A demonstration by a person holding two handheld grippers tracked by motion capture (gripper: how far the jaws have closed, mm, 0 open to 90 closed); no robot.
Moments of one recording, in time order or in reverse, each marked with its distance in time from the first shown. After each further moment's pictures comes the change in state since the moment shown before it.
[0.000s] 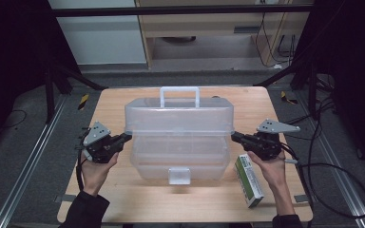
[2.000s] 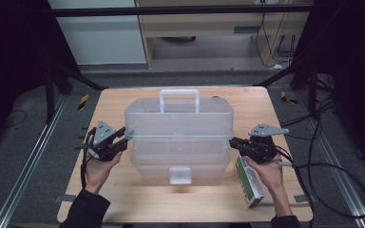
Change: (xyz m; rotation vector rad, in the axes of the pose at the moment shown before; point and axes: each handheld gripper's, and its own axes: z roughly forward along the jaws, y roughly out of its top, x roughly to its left) left arm 0.003 -0.005 0.014 0.028 0.121 0.073; right arm 0.004 -0.015 0.014 0.145 -0.085 -0.025
